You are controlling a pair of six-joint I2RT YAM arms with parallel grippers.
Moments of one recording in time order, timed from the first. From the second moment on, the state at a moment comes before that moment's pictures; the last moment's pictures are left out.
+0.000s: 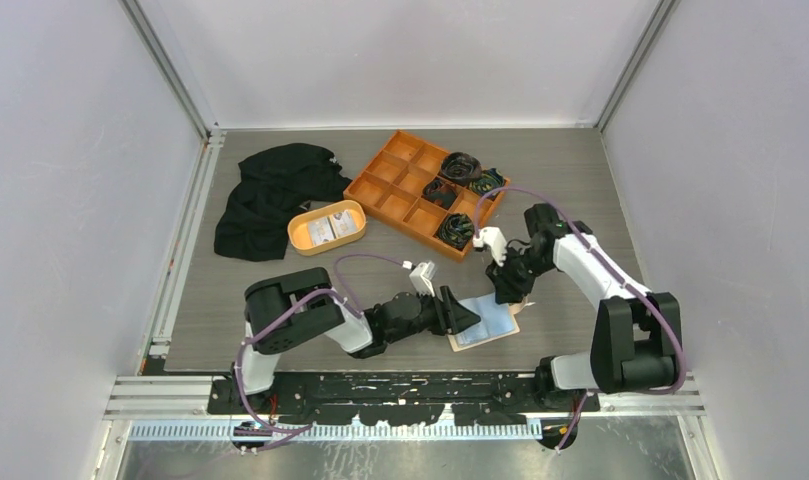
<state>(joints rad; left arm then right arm) -1.19 1.98 0.67 1.09 -0.09 -1.04 0.13 1.37 0.83 -0.88 -0.56 -0.95</state>
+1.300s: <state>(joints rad) -1.14 2.06 0.74 1.11 -0.05 -1.19 0.16 1.15 0.60 -1.09 -0.85 -1.83</state>
